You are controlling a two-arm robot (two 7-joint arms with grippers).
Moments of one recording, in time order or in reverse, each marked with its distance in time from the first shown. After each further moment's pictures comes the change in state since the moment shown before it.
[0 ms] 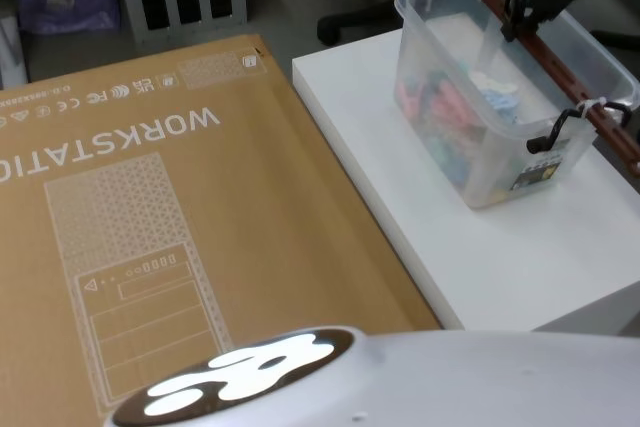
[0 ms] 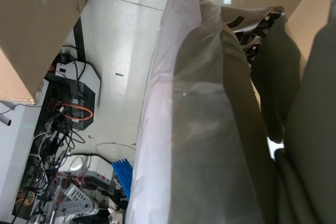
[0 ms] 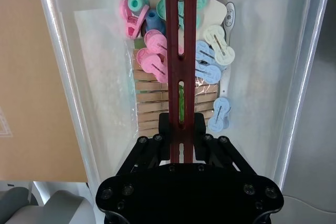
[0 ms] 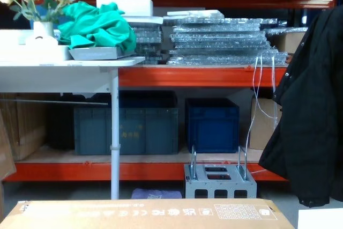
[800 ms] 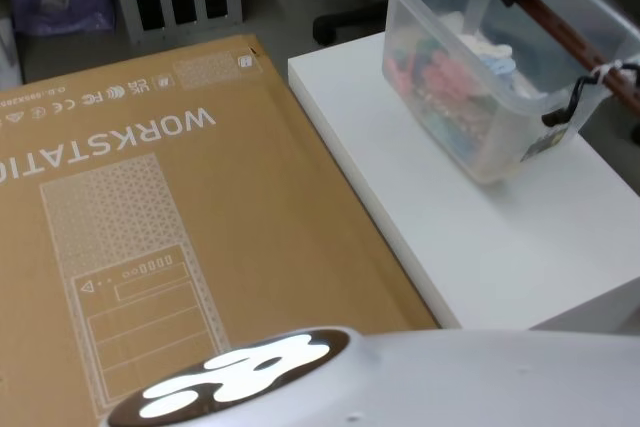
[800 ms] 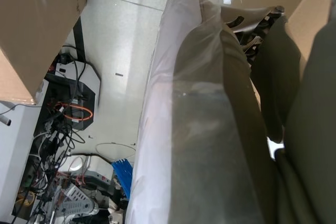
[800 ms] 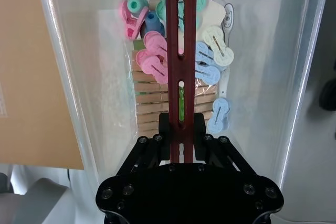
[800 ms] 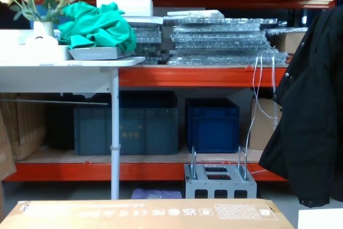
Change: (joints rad) left arm 0.000 0.000 0.000 0.000 0.000 0.000 0.000; right arm 0.062 0.053 0.011 -0.165 -0.025 -0.028 0.060
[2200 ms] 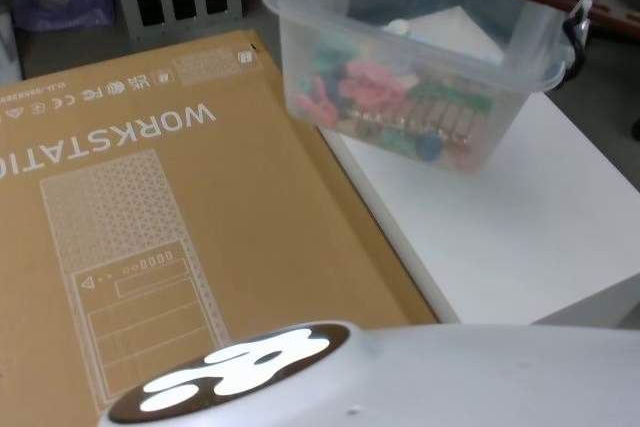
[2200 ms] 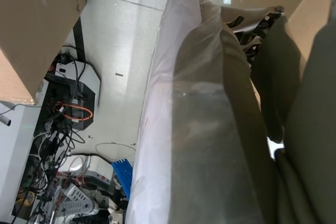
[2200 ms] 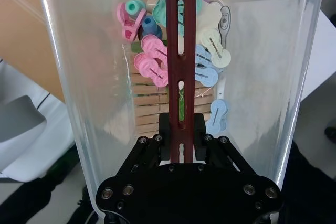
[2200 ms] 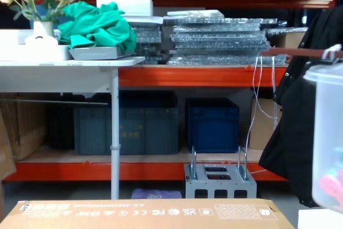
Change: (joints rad) left arm 0.000 0.000 0.000 0.000 0.000 0.000 0.000; right arm 0.166 -0.104 -0.050 -0.163 0.172 -0.355 0.161
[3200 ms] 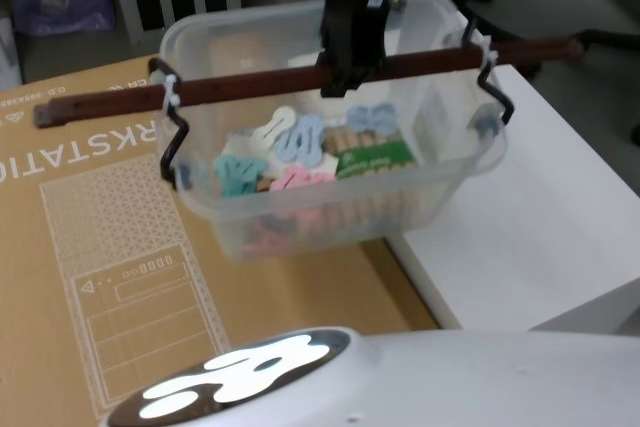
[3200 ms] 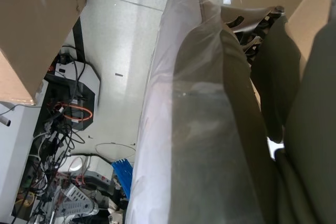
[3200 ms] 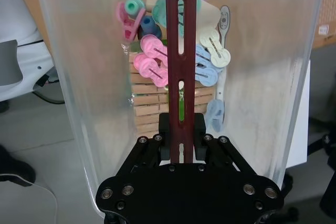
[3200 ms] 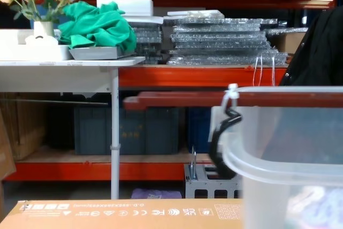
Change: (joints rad) left arm 0.000 0.000 0.000 0.000 0.000 0.000 0.000; right arm -0.010 -0.082 -0.116 -0.341 -0.026 -0.190 -0.064
